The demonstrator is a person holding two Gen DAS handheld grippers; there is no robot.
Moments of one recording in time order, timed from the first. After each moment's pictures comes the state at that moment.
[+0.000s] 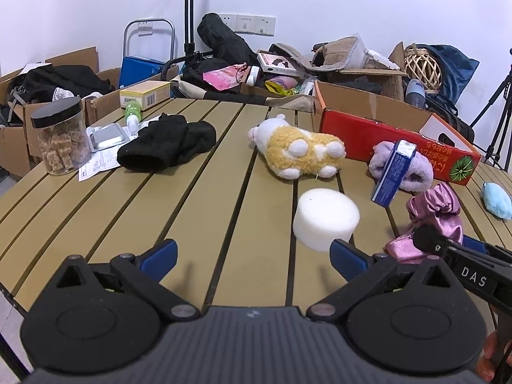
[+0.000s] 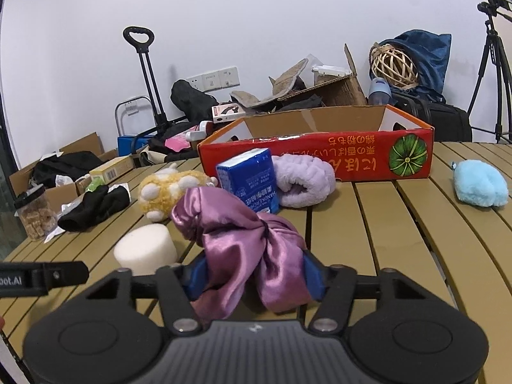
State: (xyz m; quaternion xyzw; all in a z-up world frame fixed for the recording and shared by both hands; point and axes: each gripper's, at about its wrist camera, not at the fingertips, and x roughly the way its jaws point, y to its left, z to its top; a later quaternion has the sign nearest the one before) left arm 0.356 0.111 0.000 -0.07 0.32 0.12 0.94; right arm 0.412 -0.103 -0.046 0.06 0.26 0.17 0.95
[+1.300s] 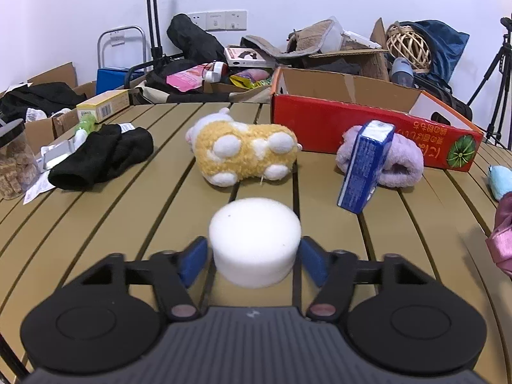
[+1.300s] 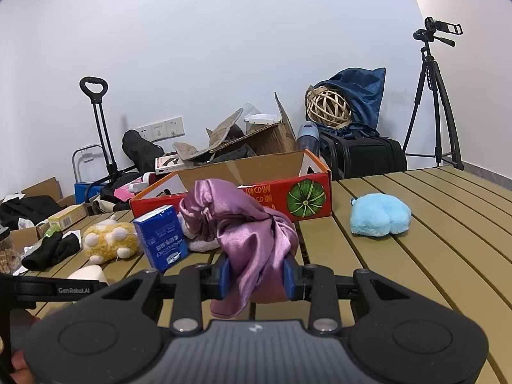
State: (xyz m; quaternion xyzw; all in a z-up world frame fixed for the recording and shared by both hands) left arm 0.423 0.054 -0.030 -0.03 0.32 0.11 0.94; right arm 0.385 -0.187 -0.029 0.08 0.18 0.08 0.98
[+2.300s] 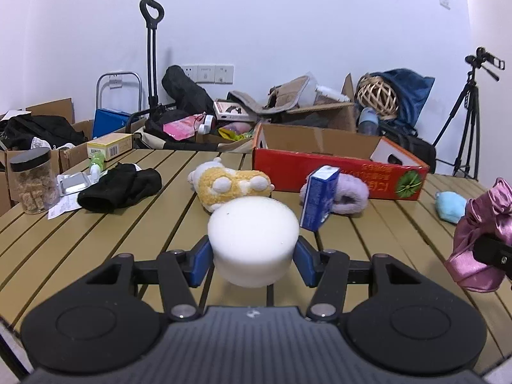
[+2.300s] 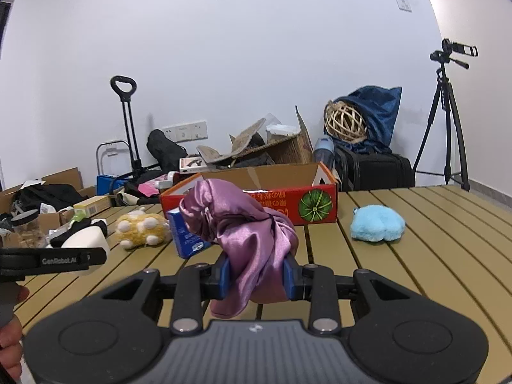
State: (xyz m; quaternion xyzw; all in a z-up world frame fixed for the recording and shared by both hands) left arm 0.329 0.037 0.008 -0.04 0.22 0.08 0.97; right arm 0.325 -0.197 -0.012 0.05 0.16 0.12 0.98
